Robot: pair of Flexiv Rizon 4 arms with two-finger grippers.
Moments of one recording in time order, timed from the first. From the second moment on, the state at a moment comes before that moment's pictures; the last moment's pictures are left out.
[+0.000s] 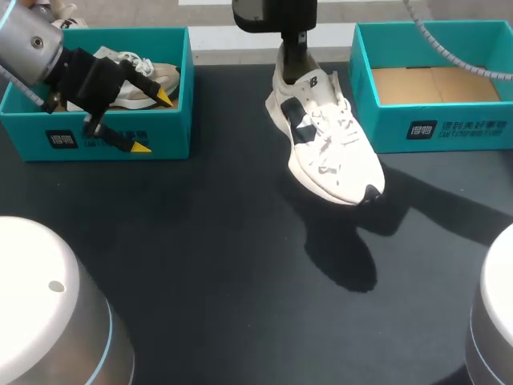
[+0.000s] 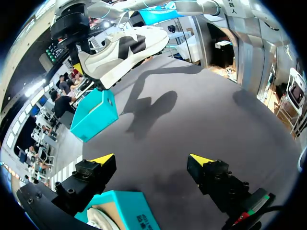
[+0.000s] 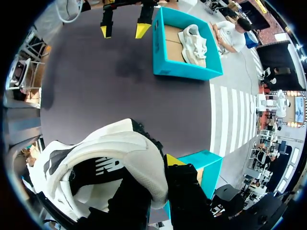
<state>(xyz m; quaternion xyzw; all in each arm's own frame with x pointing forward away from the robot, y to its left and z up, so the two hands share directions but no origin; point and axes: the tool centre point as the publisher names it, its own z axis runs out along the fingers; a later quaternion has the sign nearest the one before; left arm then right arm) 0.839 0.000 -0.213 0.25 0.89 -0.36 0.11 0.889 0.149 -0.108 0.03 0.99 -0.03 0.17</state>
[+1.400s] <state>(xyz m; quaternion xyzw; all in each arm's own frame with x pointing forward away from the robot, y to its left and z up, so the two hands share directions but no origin) 0.839 0.000 -0.213 0.25 0.89 -0.36 0.11 1.074 -0.133 -0.129 0.03 0.98 -0.09 0.20</state>
